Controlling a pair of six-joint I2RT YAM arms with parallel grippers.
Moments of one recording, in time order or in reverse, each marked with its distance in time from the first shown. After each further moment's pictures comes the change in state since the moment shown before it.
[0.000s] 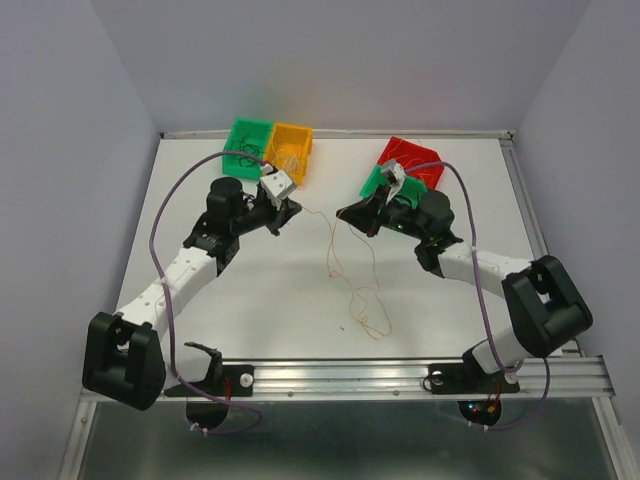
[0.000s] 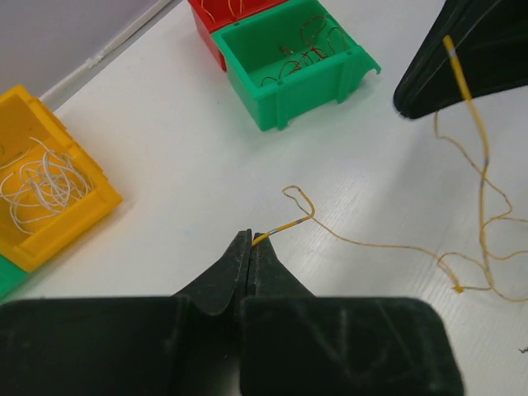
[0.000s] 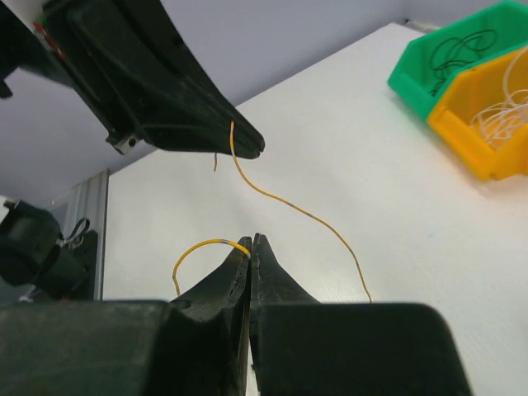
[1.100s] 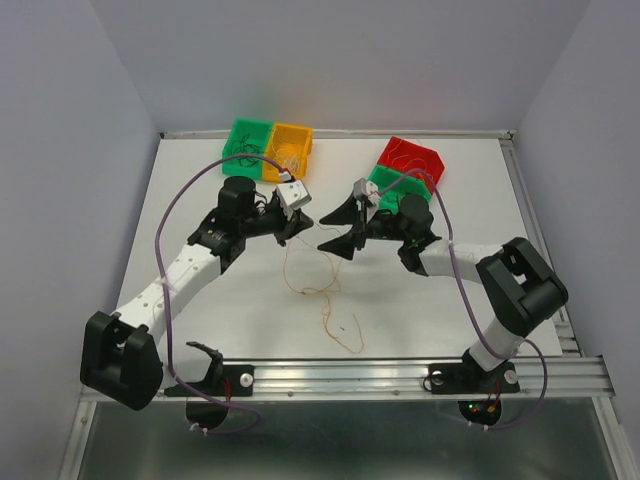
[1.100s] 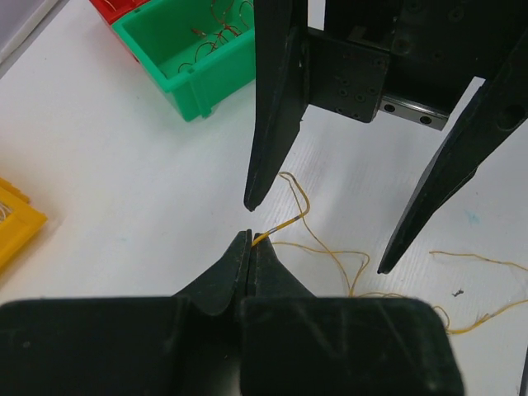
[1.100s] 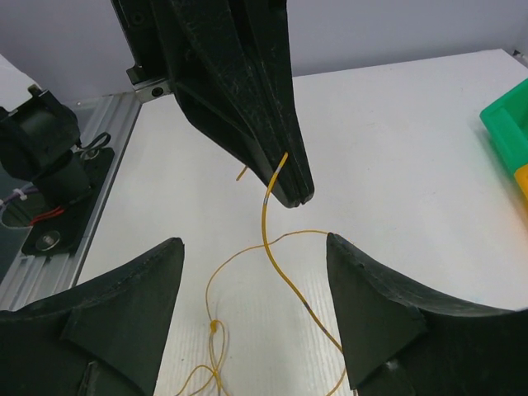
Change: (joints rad) left arm -0.079 -0.011 0.061 -0.203 0.096 0.082; right arm 0.103 0.193 0.055 0.117 -0.259 -0.246
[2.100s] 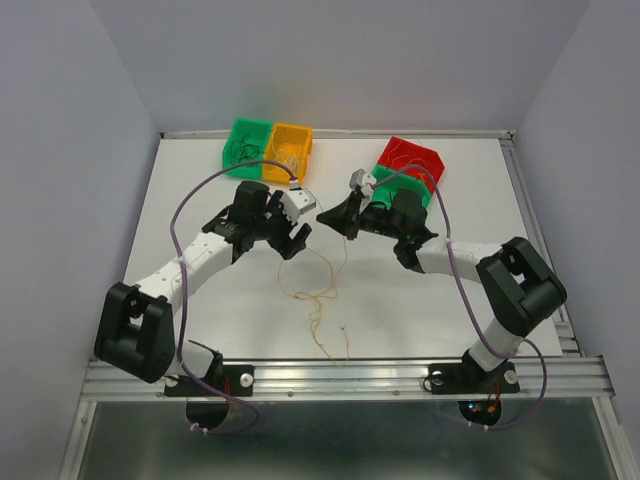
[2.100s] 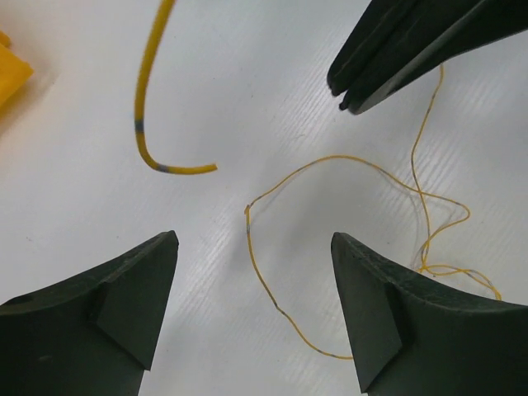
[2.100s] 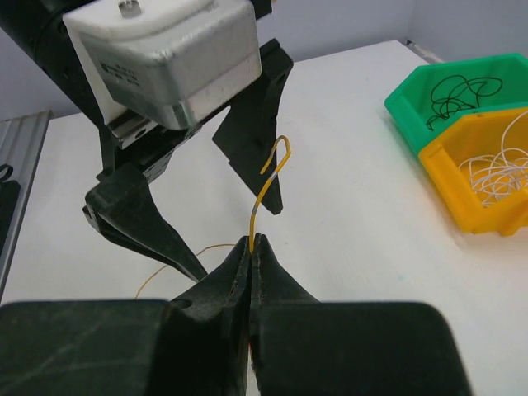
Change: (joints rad) left arm 0.000 0.127 0.025 -0.178 -0.247 0.093; right arm 0.026 0.013 0.056 -0.098 0.213 -0.077
